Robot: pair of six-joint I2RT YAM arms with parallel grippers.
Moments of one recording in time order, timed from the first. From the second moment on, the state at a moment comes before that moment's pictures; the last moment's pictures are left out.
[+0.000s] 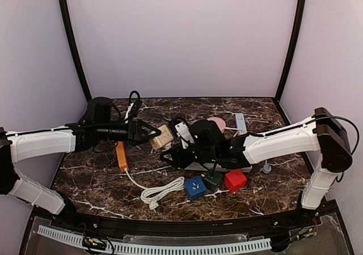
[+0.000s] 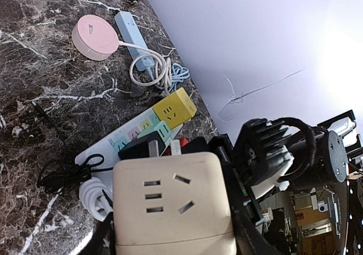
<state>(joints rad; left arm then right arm) -0.57 1.31 0.78 0.12 0.71 -0.73 1.12 1.73 1.07 0.17 0.07 0.31</state>
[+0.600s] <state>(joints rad) -0.57 1.31 0.78 0.12 0.71 -0.75 1.12 1.76 1.07 0.27 0.06 0.28</state>
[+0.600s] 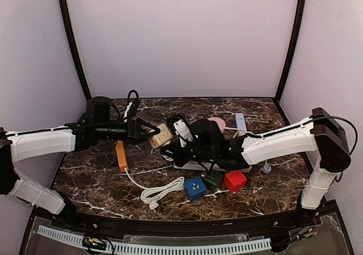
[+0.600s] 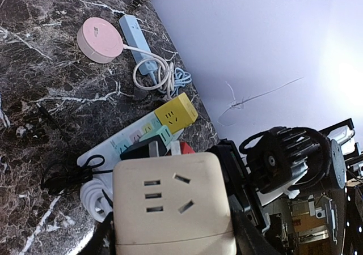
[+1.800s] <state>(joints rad) -0.71 1.38 1.05 -0.42 0.37 0.06 1.02 1.68 1.20 -0.14 -0.12 0.42</state>
